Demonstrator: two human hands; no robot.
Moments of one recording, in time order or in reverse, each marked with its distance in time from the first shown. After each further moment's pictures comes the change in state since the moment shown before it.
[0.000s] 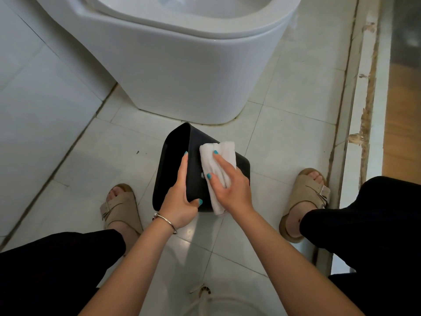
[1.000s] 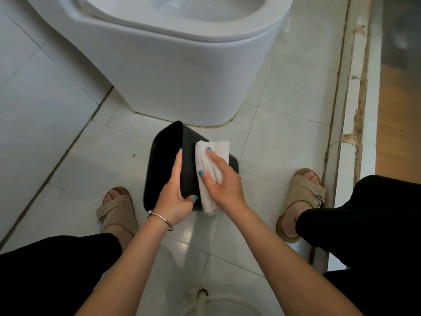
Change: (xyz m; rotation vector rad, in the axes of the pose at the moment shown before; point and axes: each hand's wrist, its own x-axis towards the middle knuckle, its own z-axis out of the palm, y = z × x) left_hand 0.008 0.001 -0.002 -0.030 0.043 0.033; right_hand 0.005 -0.020 -0.003 0.118 -0.042 0.047
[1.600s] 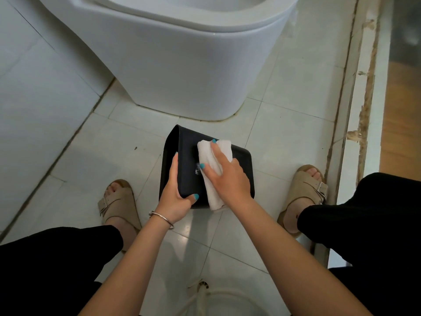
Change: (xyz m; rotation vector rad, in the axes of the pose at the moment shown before) left_hand 0.000 -0.034 0.007 -0.211 0.010 -0.046; right_hand 0.008 -0.002 -0.002 -0.401 -0.075 0.047
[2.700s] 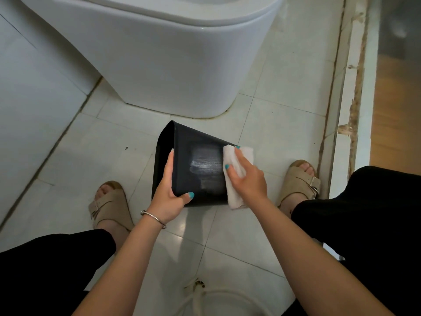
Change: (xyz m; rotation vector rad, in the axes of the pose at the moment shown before) left_hand 0.003 0.007 0.002 -0.037 -0.062 0.019; right_hand 0.010 0.073 -0.010 0.036 0.076 0.183
